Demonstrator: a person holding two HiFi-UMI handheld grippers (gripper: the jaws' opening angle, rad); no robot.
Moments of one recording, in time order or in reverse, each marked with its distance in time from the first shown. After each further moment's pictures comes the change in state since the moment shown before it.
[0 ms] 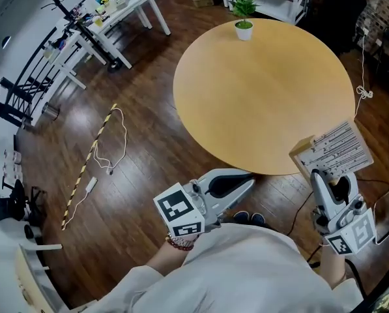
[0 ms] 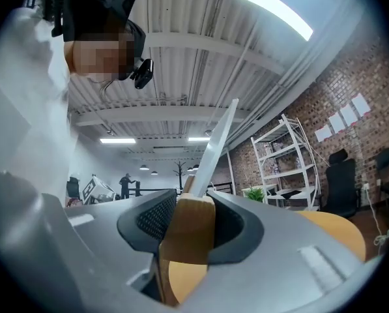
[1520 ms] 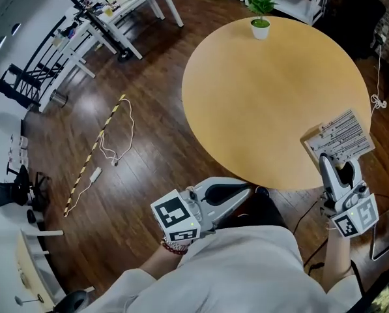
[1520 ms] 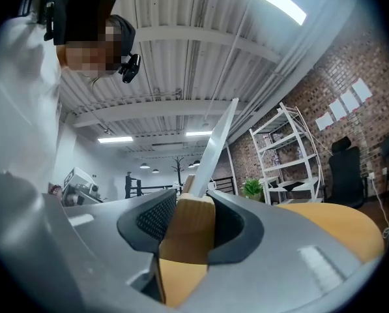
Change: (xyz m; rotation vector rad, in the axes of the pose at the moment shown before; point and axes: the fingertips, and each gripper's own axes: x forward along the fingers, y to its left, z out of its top) left arm -0.006 0.084 -0.003 -0.035 0.063 0.101; right arm 0.095 -0.101 -0.053 0.064 0.038 0.023
